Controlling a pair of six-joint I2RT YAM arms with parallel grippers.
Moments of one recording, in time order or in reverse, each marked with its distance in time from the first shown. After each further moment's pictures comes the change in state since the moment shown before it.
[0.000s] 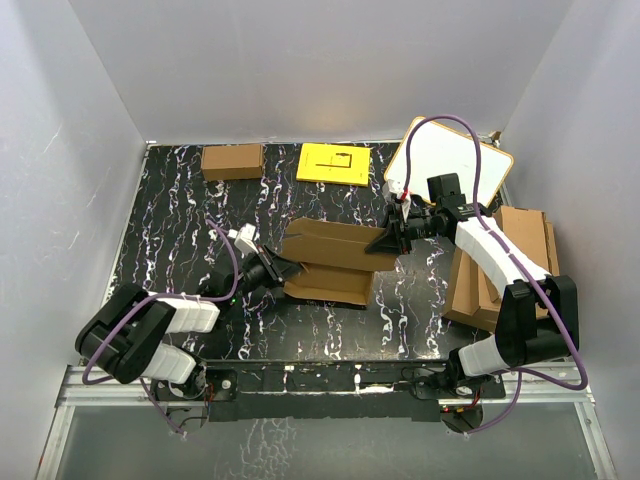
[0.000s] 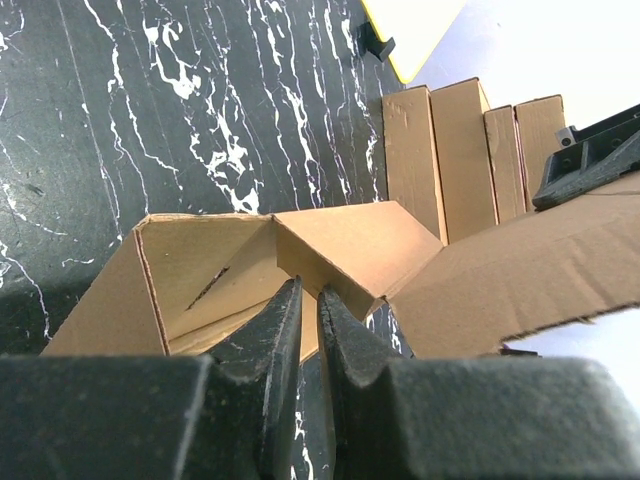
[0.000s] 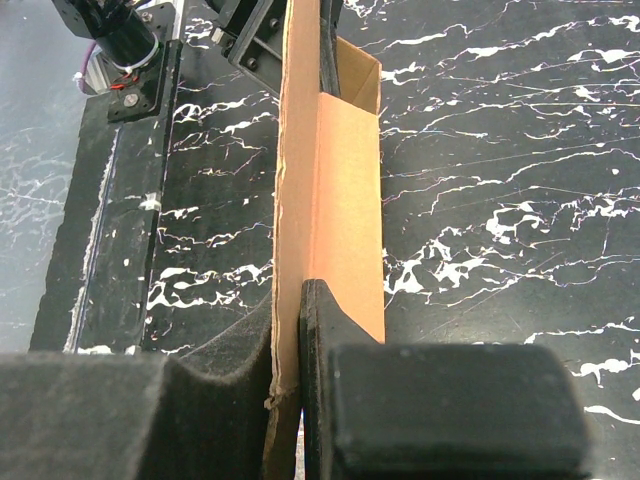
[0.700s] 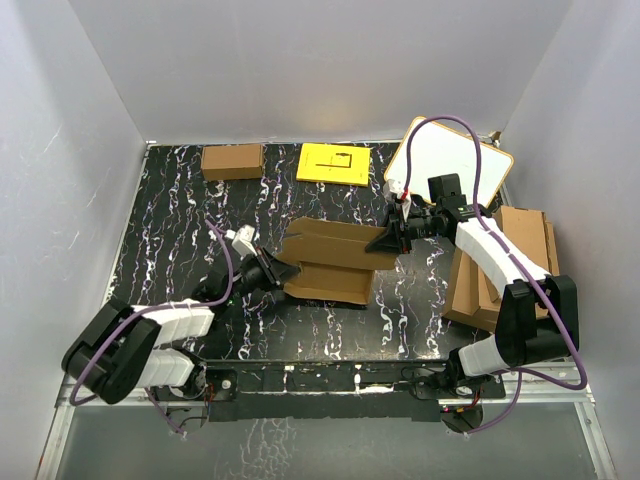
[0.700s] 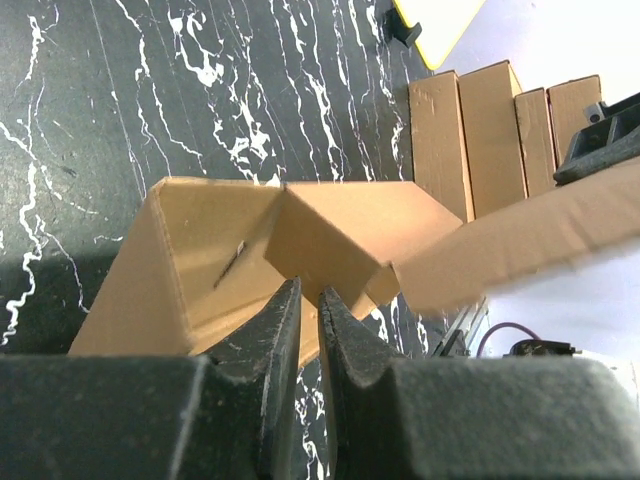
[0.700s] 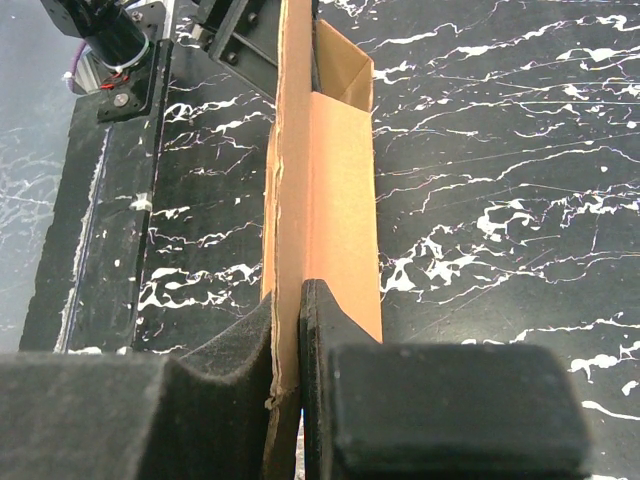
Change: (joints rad) left arm 0.000 -0.094 0.000 -0.142 -0.015 0.071; right arm -0.009 0.000 -0.009 0.026 0.006 0.012
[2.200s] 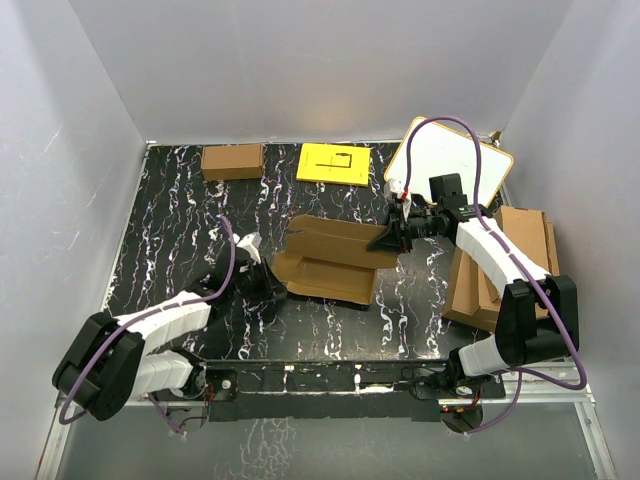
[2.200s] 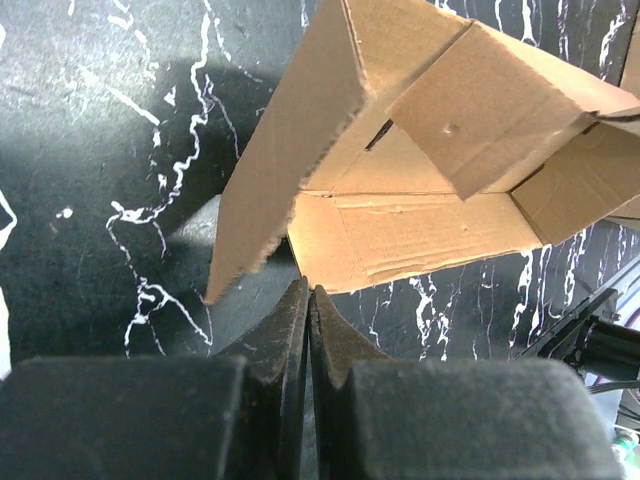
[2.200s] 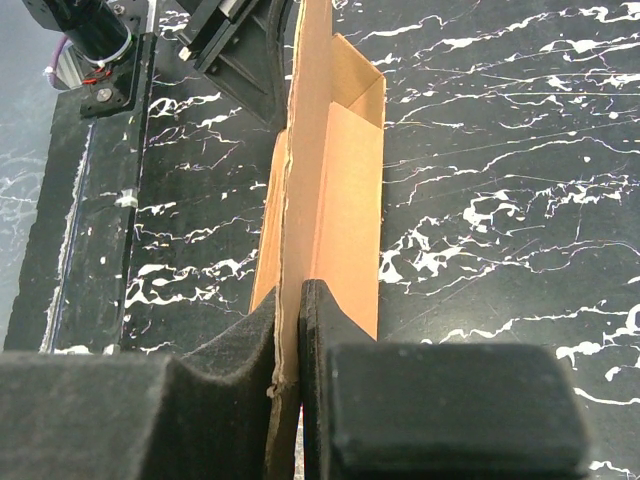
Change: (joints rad) left arm -0.001 -0.127 0.131 -0.689 -0.061 0.225; right arm -0.003 0.000 -0.005 0.022 0.023 0.002
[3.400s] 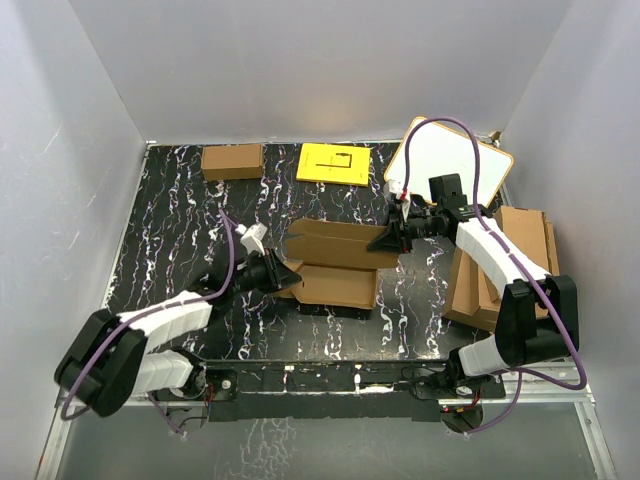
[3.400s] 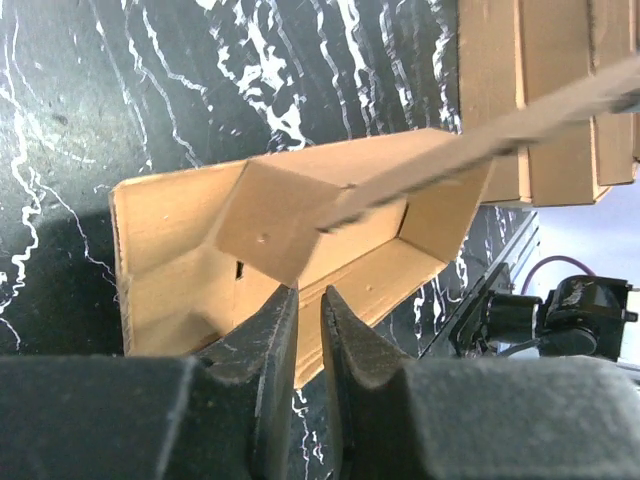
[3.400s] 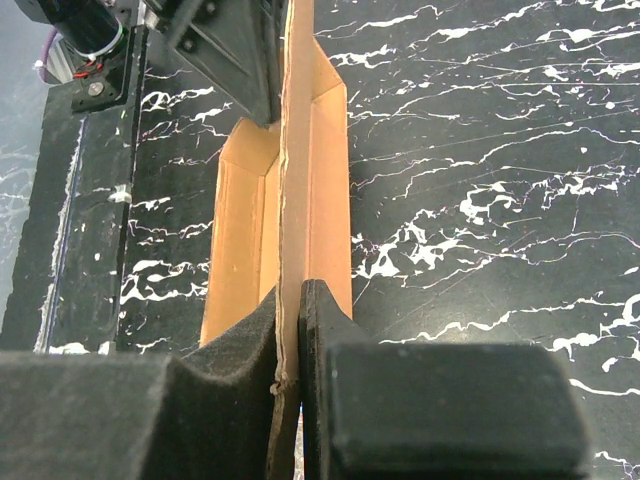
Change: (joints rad) left arm 0.000 0.079 -0.006 0.305 0.170 -0.063; right arm -0.002 0.000 0.000 -0.008 0.019 -0.006
